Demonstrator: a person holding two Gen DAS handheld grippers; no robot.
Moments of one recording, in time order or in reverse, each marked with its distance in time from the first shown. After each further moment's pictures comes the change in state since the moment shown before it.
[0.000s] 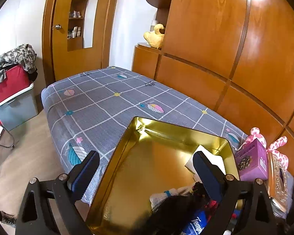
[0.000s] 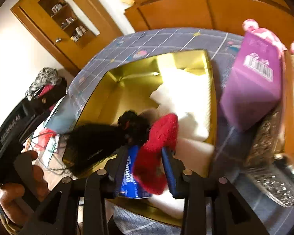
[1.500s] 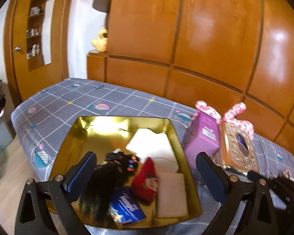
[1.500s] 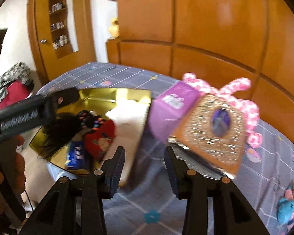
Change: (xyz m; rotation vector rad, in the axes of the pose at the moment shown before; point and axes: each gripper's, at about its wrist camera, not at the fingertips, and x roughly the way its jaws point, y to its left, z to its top) left arm -0.050 -0.098 -0.043 0.239 -0.006 -0.228; right arm -0.104 -0.004 -0.048 -0.147 -0.288 -0.431
